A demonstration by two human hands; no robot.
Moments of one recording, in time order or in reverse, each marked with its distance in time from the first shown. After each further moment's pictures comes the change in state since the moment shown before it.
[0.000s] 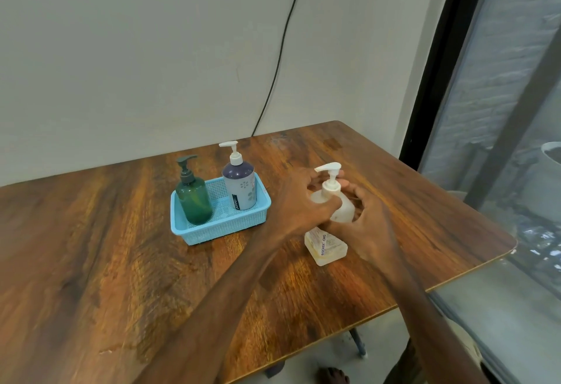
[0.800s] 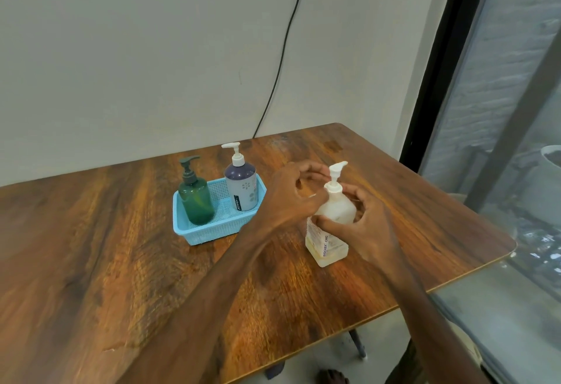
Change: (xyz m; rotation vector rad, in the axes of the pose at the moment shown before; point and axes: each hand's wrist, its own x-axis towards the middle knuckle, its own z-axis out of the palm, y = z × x) left_hand 0.005 -0.005 -0.024 -0.018 -0.004 0.166; right_hand -0.001 -0.002 -0.001 -0.022 0.000 -0.001
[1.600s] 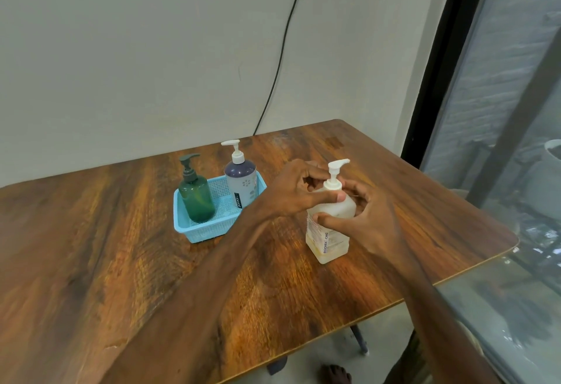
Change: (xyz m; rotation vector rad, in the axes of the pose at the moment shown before) left_hand 0.026 -0.015 0.000 -0.014 -0.252 0.150; right_hand 0.007 0.002 -0.009 -0.065 -0.041 -0.053
